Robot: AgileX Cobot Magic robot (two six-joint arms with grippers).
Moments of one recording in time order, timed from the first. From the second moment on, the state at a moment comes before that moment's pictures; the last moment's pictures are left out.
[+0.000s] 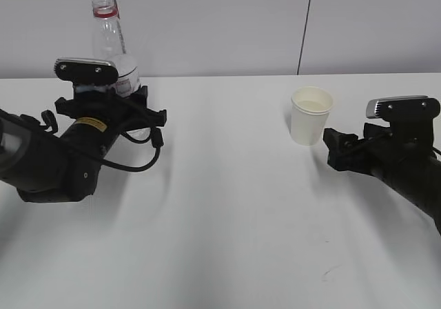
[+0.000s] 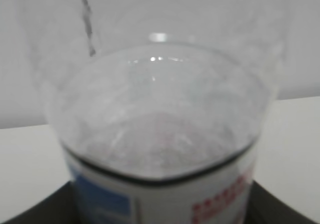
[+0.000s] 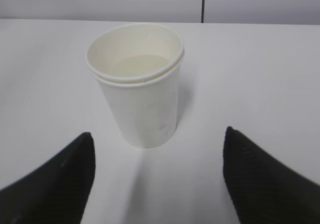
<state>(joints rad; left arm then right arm) -0.45 2.11 -0.91 -0.34 -1.04 0.18 0.12 1.95 -0.57 -0.03 -0.99 0.05</state>
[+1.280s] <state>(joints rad) -0.45 2.23 -0.97 -0.34 -1.06 0.18 0.12 1.94 -0.56 -0.02 -0.99 0.05</state>
